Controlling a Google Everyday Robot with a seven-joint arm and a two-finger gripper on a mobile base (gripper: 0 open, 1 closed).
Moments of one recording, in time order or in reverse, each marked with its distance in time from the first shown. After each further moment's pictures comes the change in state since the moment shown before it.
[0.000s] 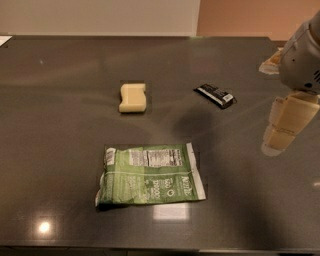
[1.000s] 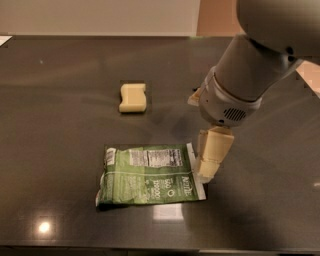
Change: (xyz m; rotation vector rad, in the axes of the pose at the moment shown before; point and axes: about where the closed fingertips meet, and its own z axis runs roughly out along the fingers) arm -0.095 0.050 0.081 -0.154 -0.106 -0.167
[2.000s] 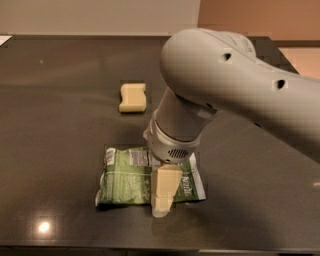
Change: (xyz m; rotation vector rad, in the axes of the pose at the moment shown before) arm -0.068 0.044 0.086 -0.108 -0.026 -0.141
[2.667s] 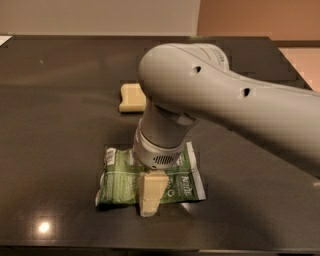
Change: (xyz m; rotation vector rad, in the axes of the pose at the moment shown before) arm -0.015 0.001 0.025 -0.035 0.019 -0.029
